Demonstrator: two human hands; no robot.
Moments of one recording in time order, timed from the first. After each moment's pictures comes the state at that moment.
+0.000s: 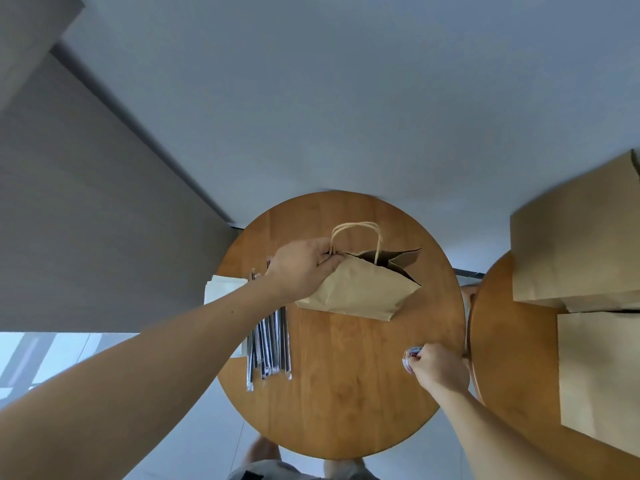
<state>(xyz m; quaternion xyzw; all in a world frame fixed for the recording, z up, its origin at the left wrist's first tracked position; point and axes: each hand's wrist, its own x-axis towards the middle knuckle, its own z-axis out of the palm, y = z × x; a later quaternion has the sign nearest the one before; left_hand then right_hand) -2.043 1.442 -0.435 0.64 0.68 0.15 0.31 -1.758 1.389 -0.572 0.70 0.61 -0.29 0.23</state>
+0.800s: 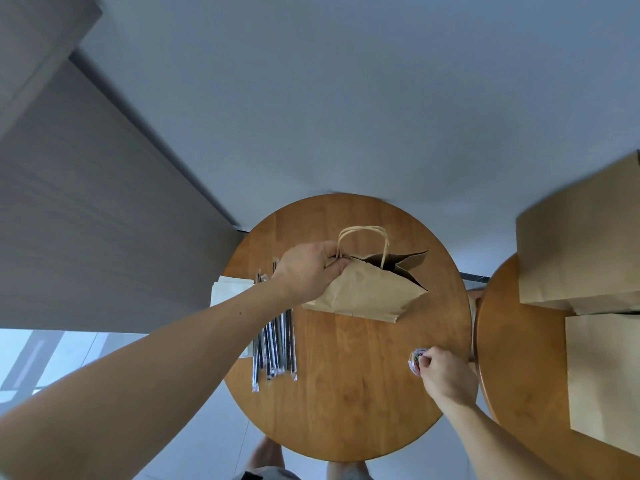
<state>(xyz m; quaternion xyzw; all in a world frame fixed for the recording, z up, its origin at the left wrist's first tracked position) -2.043 1.436 -0.436 0.64 0.69 0.14 0.30 -1.751 1.373 -0.579 0.71 0.65 -0.23 0.15</state>
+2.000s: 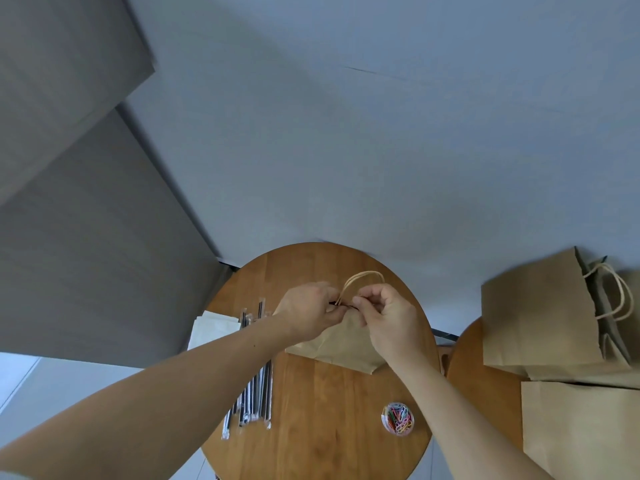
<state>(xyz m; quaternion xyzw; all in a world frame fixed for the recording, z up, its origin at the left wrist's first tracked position) -2.043 1.450 -0.422 0.68 0.67 0.10 0.28 -1.872 1.469 -0.412 0.54 0.64 -0.45 -0.32</state>
